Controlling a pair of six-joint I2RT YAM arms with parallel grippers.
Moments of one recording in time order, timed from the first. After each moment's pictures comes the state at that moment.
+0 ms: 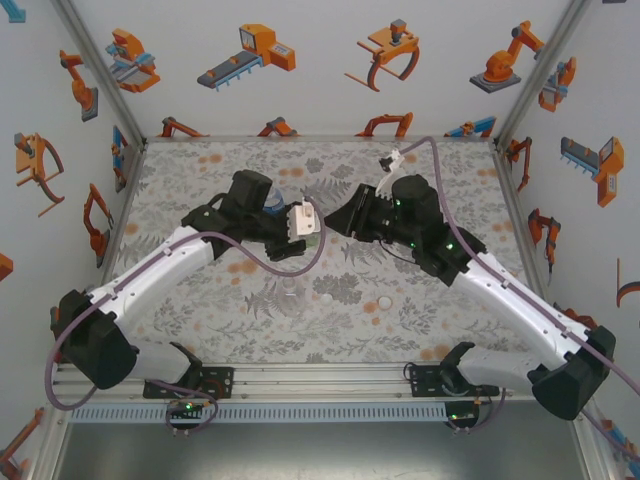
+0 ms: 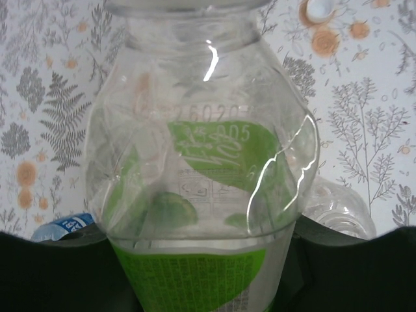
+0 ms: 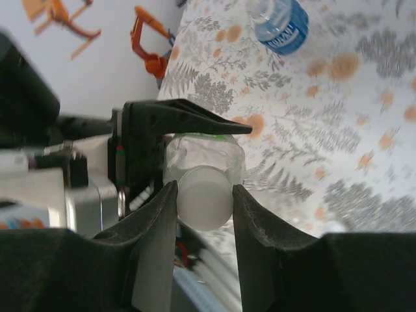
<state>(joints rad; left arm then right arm) -0.69 1.37 1.18 -0.58 0.48 0.79 0.72 1.16 1.11 -0.31 -0.15 0.88</state>
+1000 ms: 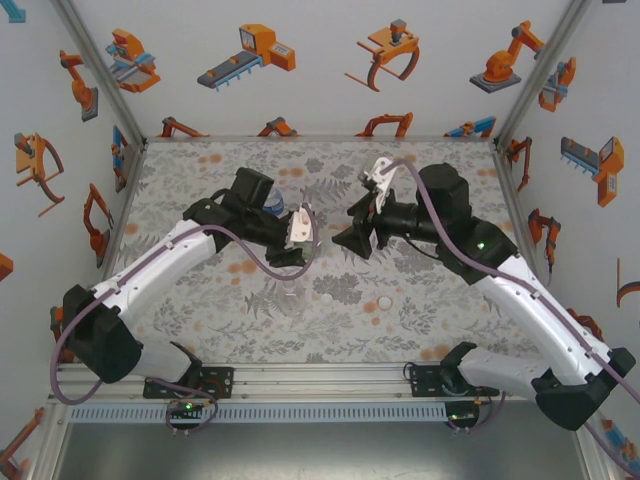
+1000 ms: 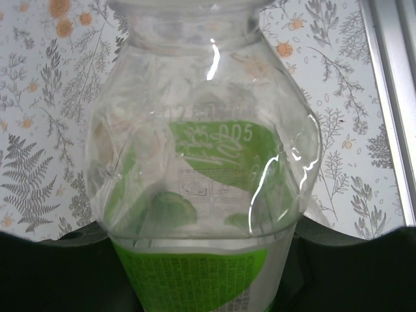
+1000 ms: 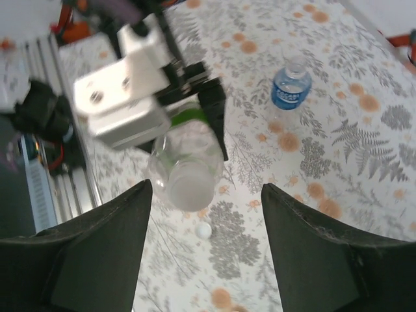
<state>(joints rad) -0.67 1.41 1.24 -0.72 0.73 0.96 0.68 1.09 1.27 -0.51 -0.53 -0.19</state>
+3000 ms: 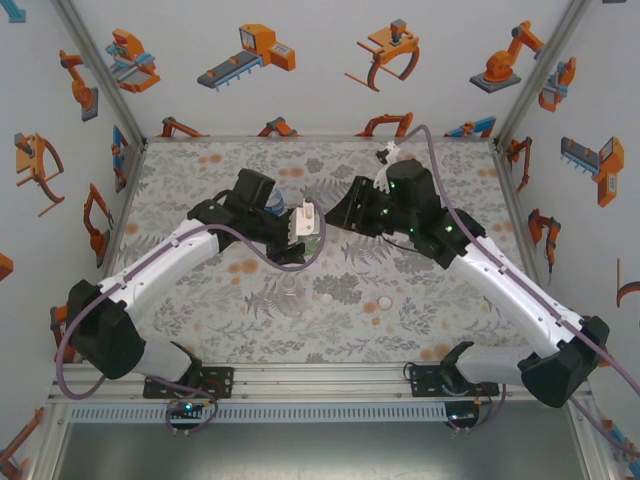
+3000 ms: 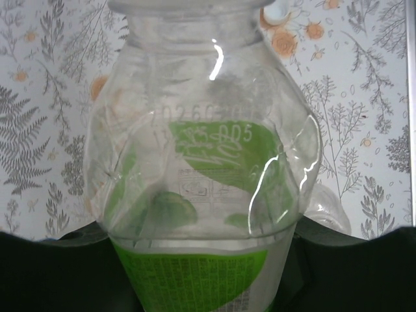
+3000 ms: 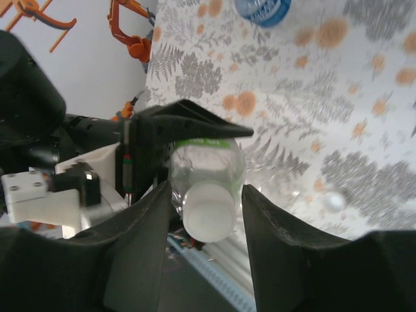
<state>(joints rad) -0.66 1.43 1.21 -0.66 0.63 0.85 0.69 1.23 1.27 -0.50 -0.22 0.76</state>
